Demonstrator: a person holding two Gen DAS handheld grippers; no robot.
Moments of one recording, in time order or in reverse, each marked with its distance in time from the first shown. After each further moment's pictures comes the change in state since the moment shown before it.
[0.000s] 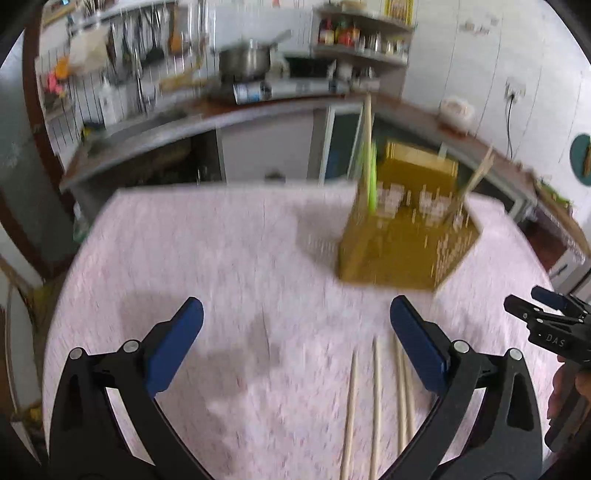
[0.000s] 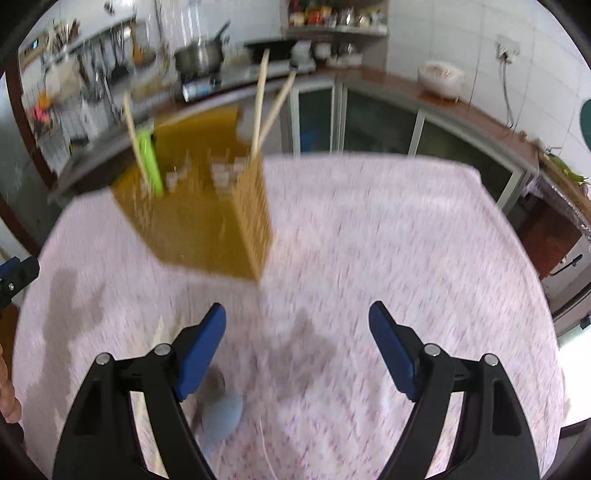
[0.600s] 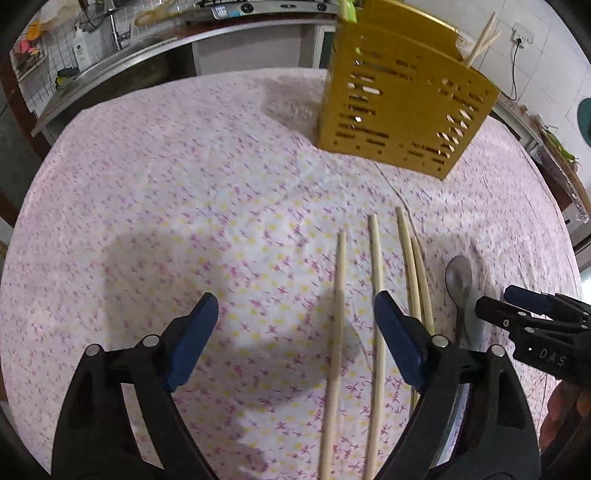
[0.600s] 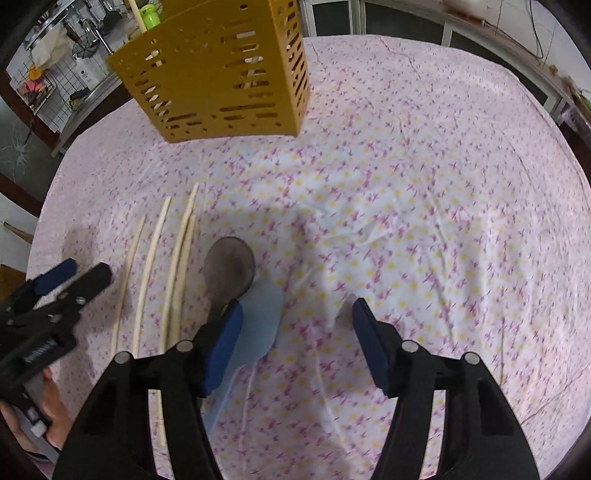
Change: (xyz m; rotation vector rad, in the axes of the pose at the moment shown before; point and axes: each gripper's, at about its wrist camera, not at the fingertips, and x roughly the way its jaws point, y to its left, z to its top) left arm 0.066 -0.031 -0.076 0.022 0.248 -0.028; right arm 0.046 0.018 -0.073 0.064 0.296 0.119
